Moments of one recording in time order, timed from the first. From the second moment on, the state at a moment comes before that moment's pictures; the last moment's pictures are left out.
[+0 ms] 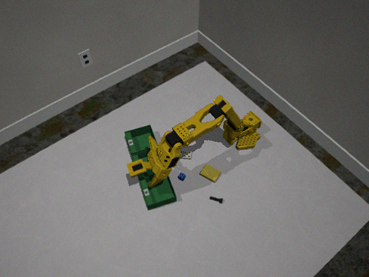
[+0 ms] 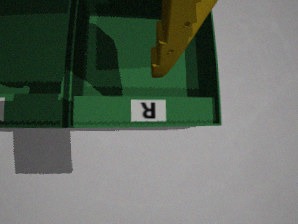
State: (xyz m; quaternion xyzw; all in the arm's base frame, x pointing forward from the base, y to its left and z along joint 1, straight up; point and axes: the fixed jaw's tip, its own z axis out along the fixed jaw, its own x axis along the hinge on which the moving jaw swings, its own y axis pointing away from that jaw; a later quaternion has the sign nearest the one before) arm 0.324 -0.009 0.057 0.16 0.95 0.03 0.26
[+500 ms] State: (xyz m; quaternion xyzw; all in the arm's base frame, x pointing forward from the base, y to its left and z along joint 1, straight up) arm 0.324 -0.009 0.057 0.16 0.95 0.03 0.26
